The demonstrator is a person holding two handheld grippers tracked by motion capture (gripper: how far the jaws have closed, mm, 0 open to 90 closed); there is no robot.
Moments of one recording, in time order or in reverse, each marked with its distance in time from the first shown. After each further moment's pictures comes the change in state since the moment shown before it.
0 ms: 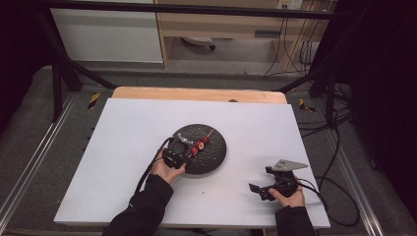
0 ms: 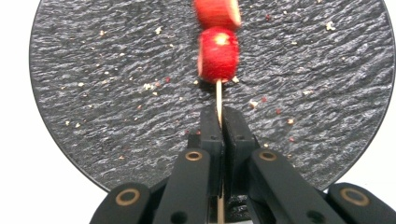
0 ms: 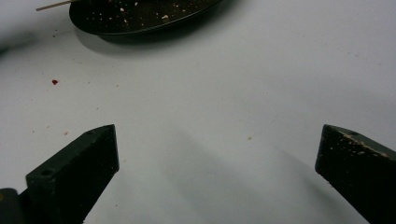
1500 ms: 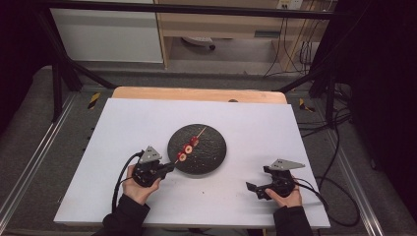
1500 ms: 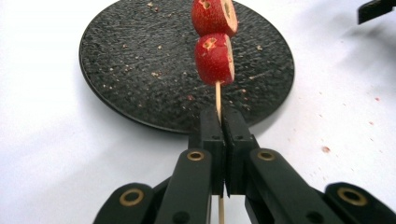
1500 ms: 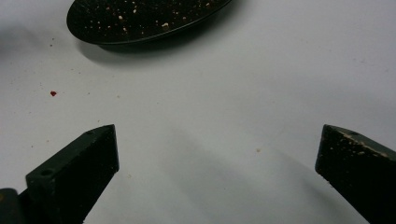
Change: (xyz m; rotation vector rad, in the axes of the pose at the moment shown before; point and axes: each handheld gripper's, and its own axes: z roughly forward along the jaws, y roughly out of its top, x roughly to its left) left arm 0.022 -0.078 -0.059 -0.347 -0.159 0.000; right arm 0.008 0.005 0.006 -0.008 -0.017 0.019
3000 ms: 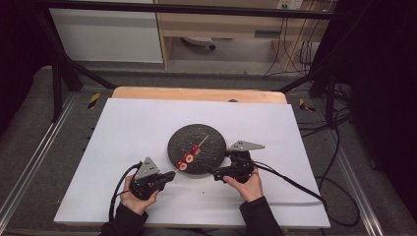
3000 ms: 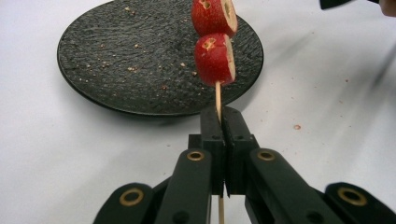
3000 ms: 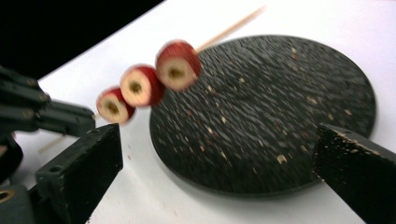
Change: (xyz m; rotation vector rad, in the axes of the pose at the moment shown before) left arm -0.017 -0.020 -0.011 -0.048 -0.027 0.067; right arm 0.080 0.090 0.063 -0.104 0.096 0.063
